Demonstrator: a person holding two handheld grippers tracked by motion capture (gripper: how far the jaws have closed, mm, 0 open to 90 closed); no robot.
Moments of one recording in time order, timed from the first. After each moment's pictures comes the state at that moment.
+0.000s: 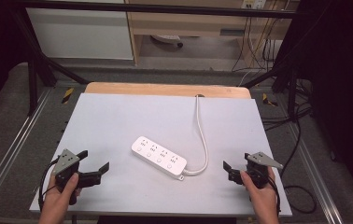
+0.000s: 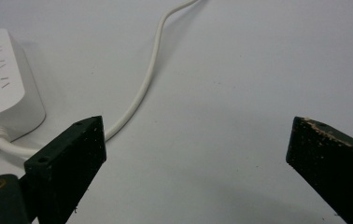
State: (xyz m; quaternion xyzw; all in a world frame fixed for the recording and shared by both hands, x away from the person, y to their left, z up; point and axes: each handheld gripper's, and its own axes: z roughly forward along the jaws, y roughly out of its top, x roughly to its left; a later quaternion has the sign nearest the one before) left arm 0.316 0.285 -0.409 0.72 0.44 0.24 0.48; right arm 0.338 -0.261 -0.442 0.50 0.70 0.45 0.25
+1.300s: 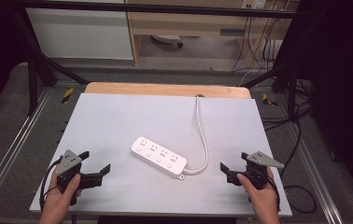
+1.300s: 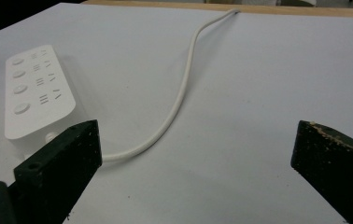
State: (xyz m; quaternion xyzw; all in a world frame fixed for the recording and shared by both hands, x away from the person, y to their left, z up) left arm 0.316 0.283 -0.412 0.73 0.43 0.25 0.47; right arm 0.330 -0.252 -0.426 0.47 0.71 0.48 0.23
